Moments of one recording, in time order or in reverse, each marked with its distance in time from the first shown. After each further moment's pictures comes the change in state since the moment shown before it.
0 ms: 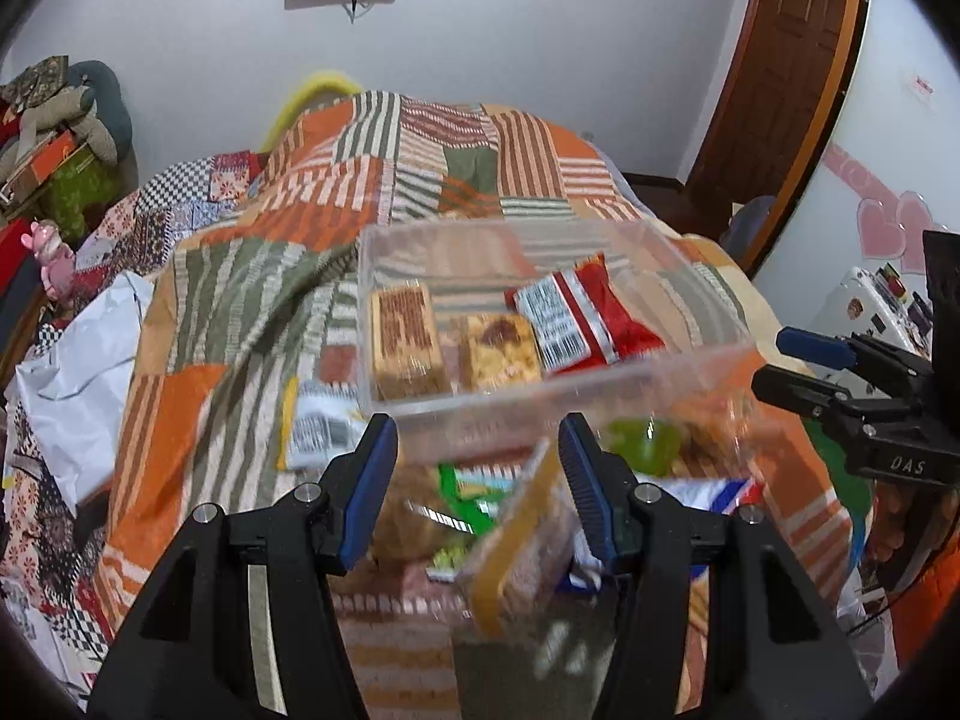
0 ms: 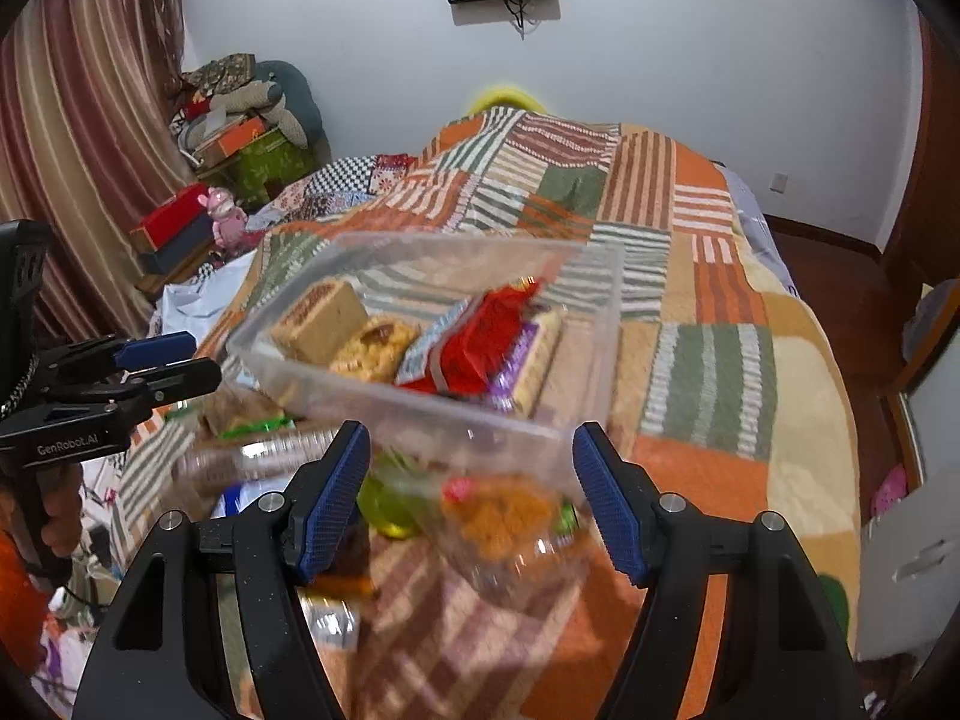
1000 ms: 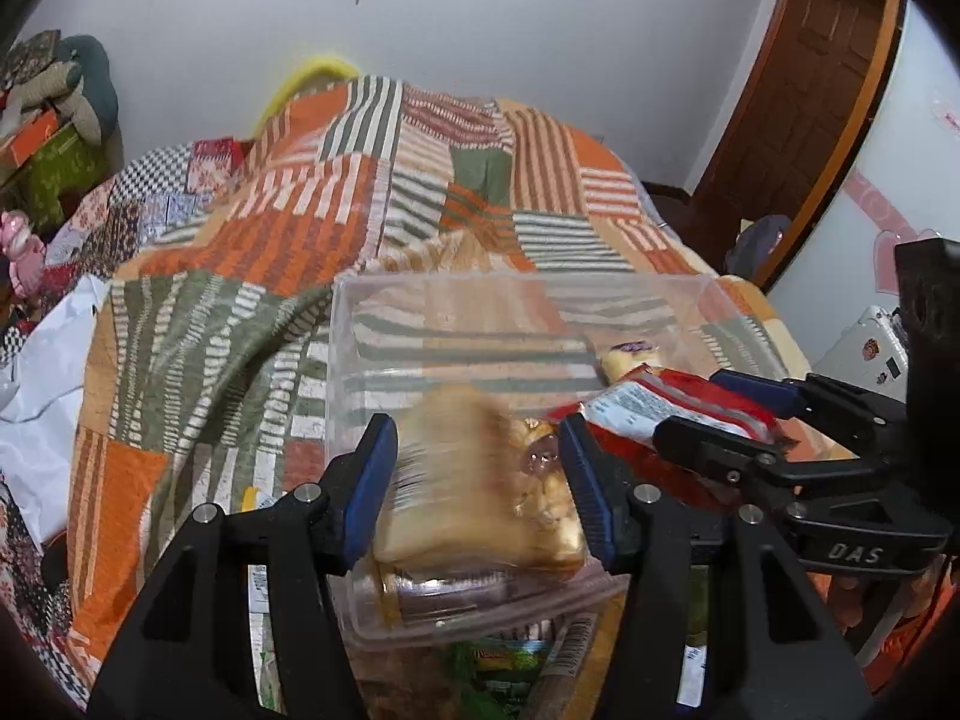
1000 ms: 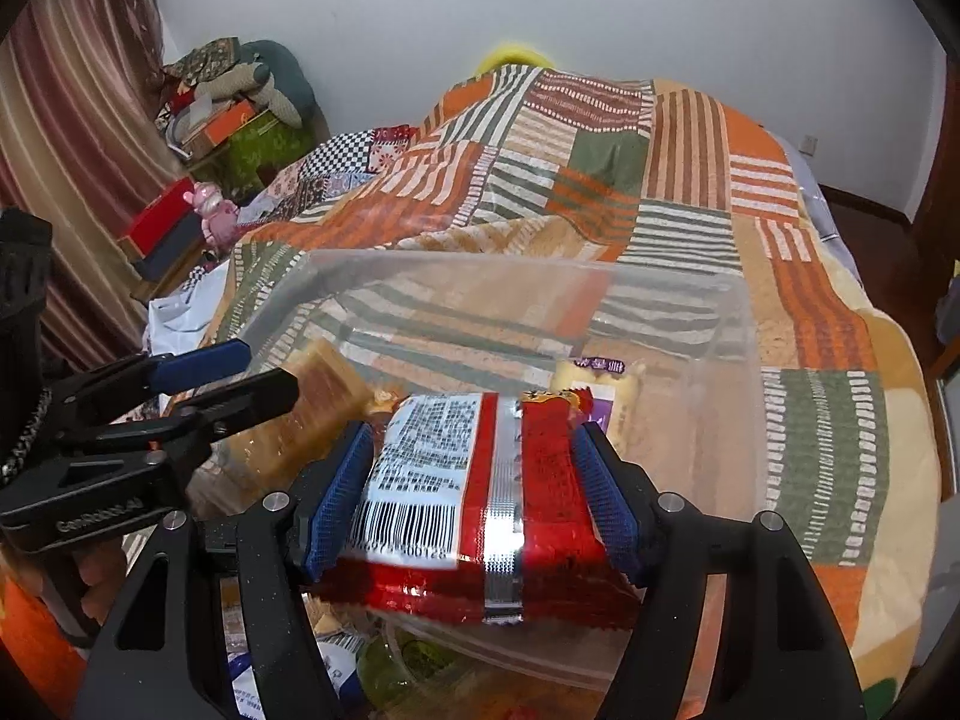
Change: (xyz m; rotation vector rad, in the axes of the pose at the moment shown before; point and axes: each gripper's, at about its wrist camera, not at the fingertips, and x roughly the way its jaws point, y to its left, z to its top) left arm 0.076 0.022 0.062 -0.048 -0.001 -0.030; right arm 0.083 0.008 0.057 0.052 0.080 0.056
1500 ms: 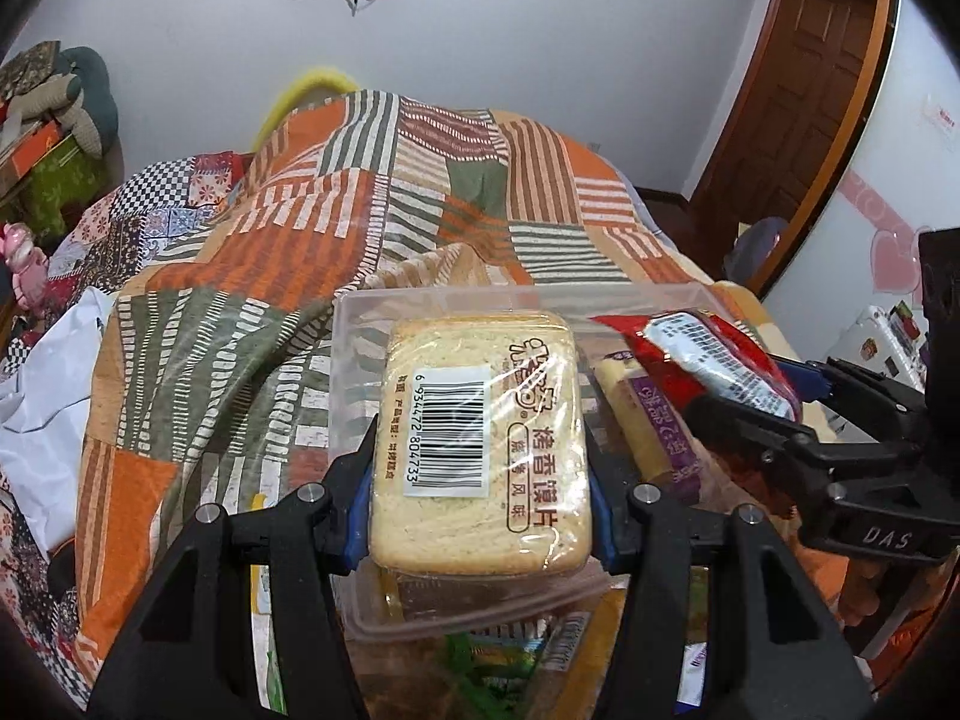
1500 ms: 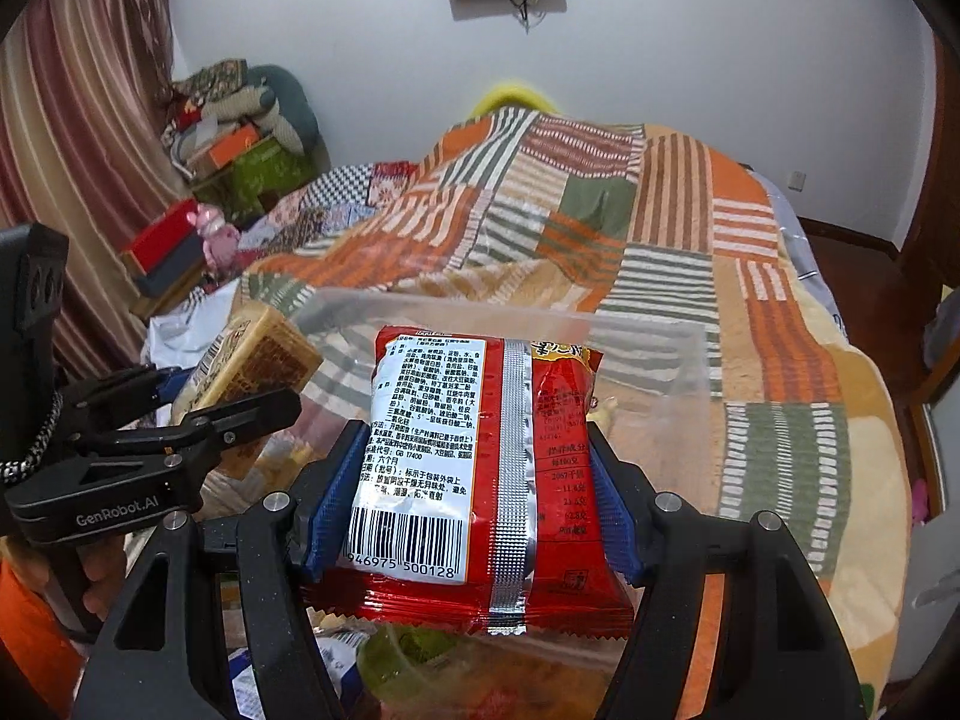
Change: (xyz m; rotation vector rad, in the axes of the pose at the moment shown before) left arm -0.003 -0.004 0.001 0.014 -0.007 0.009; right arm -0.017 0.005 0.002 -0.028 -0.077 -0.032
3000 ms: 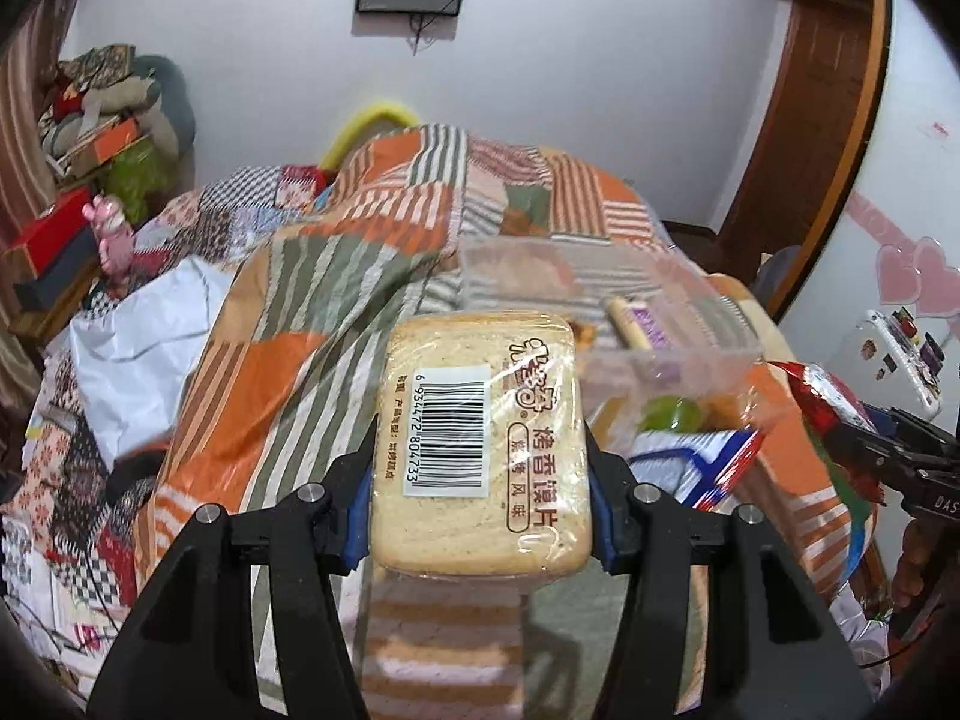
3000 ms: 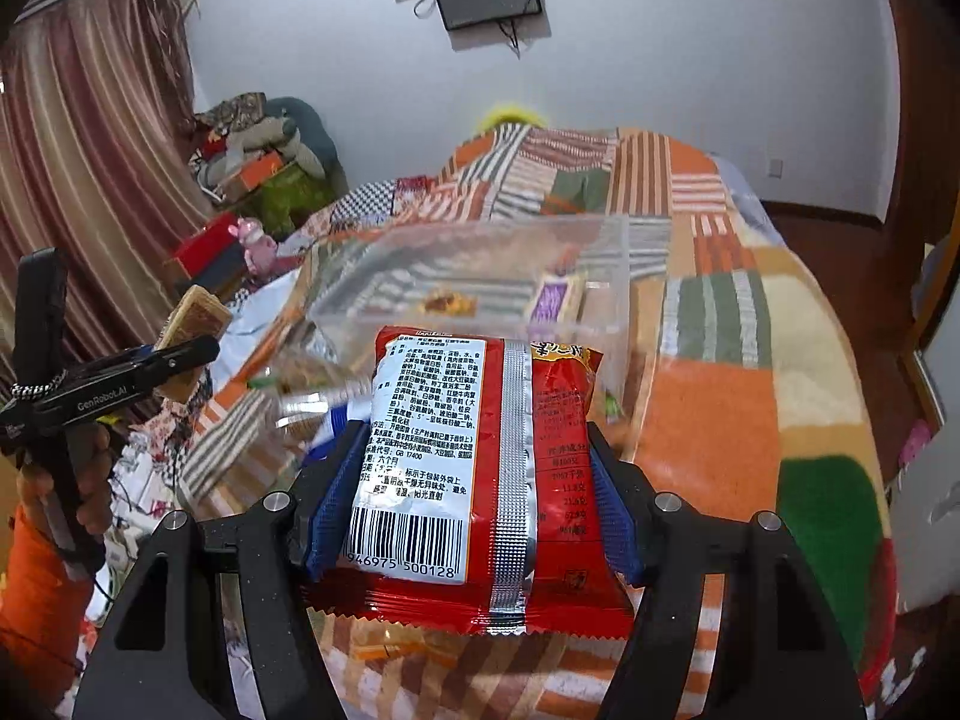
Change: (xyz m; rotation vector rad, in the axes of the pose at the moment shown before) left arm -0.139 0.013 -0.094 -0.042 -0.114 0.094; right arm -0.117 0.013 -0.101 0.068 -0.094 0.019
